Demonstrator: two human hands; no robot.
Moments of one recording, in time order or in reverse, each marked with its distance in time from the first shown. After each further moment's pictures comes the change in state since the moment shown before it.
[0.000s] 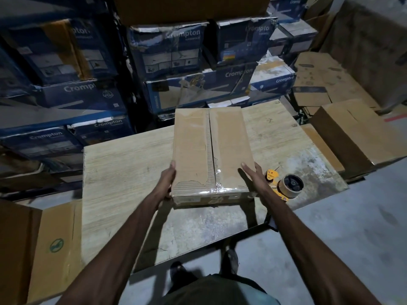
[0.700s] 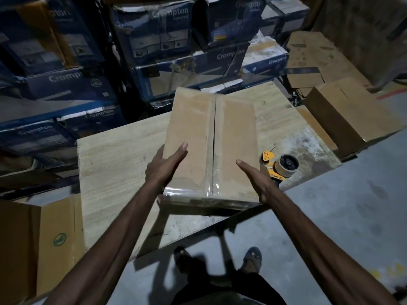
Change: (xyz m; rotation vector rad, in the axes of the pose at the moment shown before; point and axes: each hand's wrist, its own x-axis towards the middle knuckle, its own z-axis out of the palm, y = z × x) left_hand -0.044 0.033 0.014 0.181 0.269 0.101; right_hand -0.057 0.019 0.006 0.260 -0.033 0.053
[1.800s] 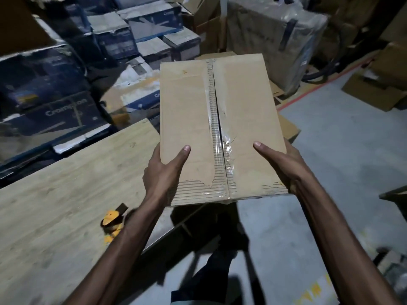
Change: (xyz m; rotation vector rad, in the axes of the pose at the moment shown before) left_hand -0.097 0.253 0.570 -0.026 -0.012 0.307; right_hand 0.039 -0.176 -0.612 0.067 0.312 -0.262
